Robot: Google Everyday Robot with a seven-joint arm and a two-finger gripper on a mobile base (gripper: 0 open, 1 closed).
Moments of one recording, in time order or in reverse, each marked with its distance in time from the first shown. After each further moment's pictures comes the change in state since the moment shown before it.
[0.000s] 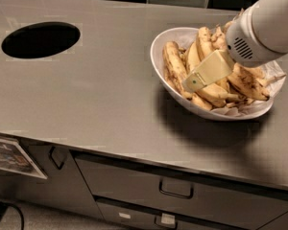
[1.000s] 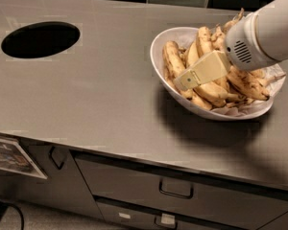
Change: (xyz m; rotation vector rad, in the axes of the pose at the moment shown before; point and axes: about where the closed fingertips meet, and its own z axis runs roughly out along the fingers) arm -0.010 0.009 0.011 -0.103 -0.133 0.051
